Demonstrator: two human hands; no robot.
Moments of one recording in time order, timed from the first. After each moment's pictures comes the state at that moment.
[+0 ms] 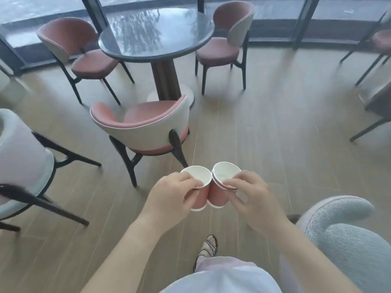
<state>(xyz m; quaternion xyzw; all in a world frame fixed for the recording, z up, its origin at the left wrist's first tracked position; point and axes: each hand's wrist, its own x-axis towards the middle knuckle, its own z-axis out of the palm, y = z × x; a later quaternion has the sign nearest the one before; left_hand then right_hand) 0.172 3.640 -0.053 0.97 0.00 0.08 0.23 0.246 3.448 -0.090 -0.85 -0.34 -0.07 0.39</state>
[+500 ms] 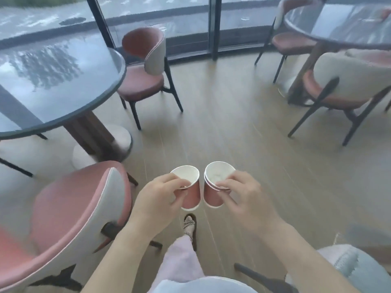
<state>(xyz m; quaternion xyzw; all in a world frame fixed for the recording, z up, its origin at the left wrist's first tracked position) 0.555 3.631 -0.053 0.95 -0.13 0.05 0.29 0.555 3.419 -0.085 -0.91 -0.16 -0.13 0.37</state>
